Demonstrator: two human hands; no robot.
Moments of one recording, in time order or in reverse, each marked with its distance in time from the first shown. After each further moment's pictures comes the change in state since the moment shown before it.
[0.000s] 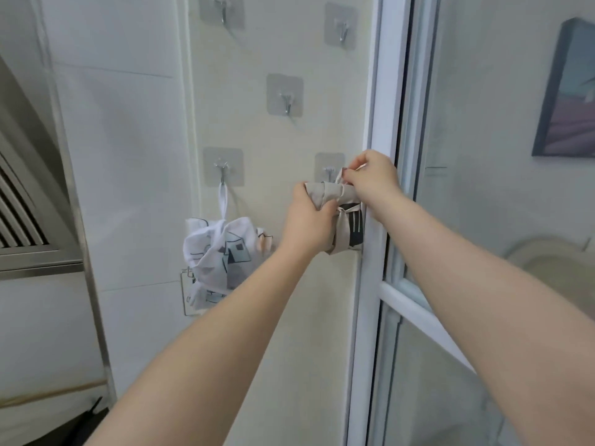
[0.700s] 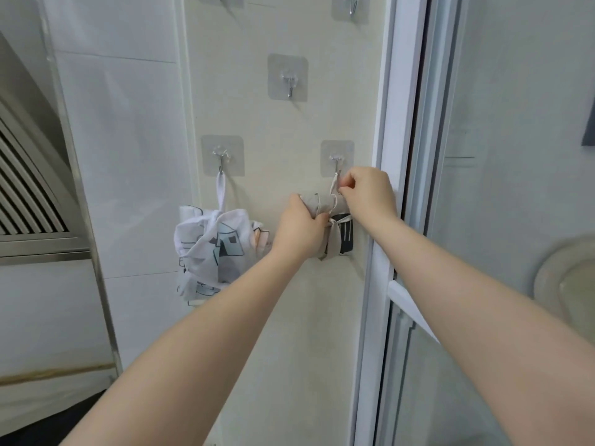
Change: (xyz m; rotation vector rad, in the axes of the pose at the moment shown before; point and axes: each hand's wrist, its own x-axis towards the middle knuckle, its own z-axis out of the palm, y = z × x) left_hand 0.012 -0.036 0.005 0.328 0.045 -0.122; right_hand -0.004 0.039 0.023 -0.342 -0.064 -0.263
